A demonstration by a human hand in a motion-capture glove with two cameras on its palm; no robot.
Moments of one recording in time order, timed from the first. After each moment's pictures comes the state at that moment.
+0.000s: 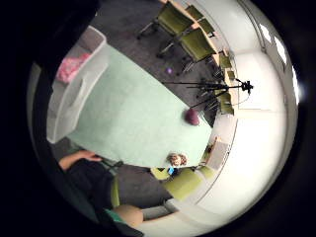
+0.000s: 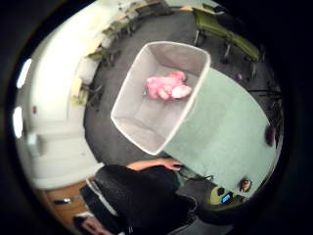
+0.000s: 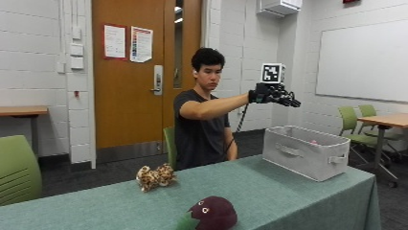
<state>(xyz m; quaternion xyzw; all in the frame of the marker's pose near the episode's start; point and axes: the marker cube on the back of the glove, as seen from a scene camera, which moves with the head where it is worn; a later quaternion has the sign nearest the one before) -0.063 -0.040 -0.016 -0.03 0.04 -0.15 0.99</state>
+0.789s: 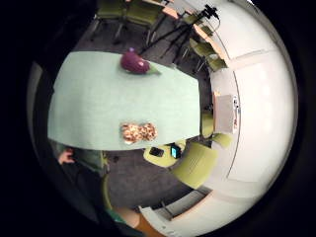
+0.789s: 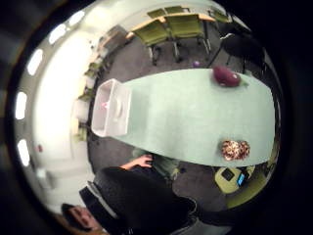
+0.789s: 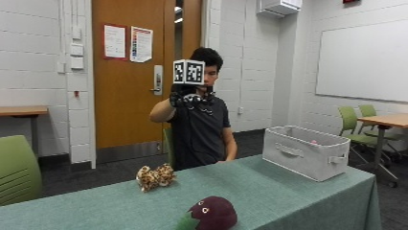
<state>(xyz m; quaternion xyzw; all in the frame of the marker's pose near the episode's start) 0.278 0.102 -0.016 -0.01 0.02 0.09 1.00</state>
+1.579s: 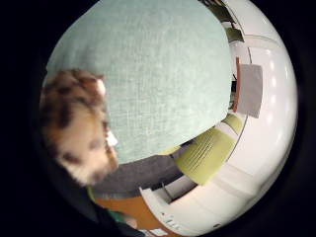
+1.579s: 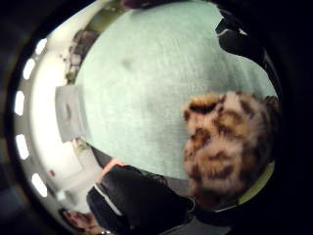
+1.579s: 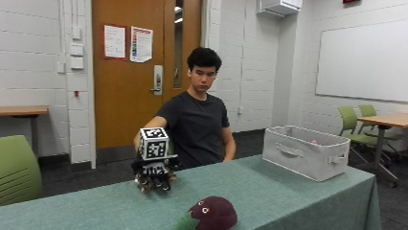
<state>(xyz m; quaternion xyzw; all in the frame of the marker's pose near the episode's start) 0.389 0.192 0.225 -0.15 -0.01 0.16 0.98</state>
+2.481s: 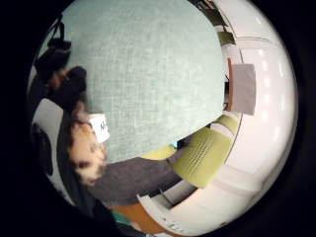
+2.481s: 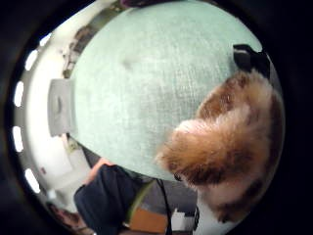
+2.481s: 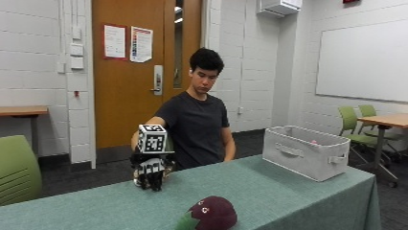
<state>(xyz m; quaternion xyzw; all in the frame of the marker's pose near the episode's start) 0.390 0.216 0.225 -0.11 0.04 0.15 0.98</state>
